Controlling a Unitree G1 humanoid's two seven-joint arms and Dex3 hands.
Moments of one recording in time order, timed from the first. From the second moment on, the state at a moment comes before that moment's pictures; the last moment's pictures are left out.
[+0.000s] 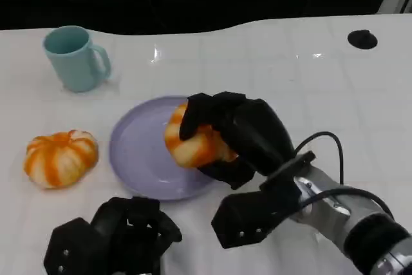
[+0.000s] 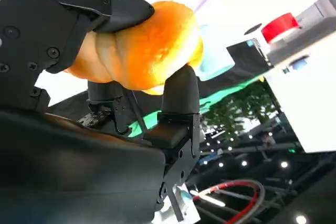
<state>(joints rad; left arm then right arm) 0.00 0.00 -0.02 0.48 -0.06 -0.40 -0.28 -0.69 0.01 0.55 0.91 -0.77 -0.58 -0.58</state>
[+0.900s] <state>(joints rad) 0.00 -0.01 -0.02 0.48 -0.06 -0.40 -0.27 -0.74 0.05 0.55 0.95 -0.71 -0.45 -0.27</state>
